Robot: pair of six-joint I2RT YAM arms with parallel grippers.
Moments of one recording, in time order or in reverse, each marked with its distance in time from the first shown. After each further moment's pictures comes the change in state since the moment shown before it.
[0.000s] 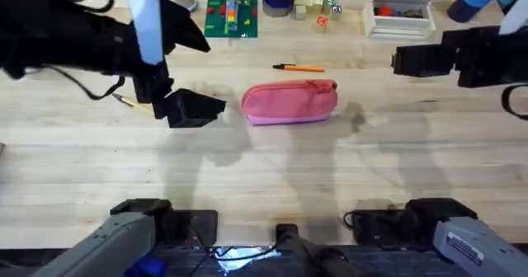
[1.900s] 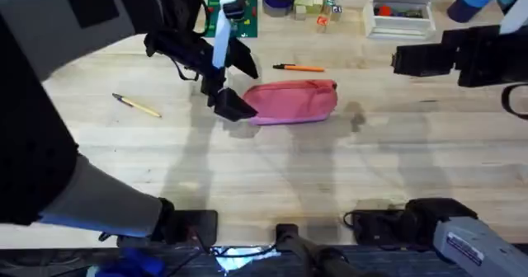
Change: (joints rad) left arm -0.141 0.589 0.000 0.207 0.166 0.172; right arm 0.000 0.000 0.000 0.005 0.000 -0.001
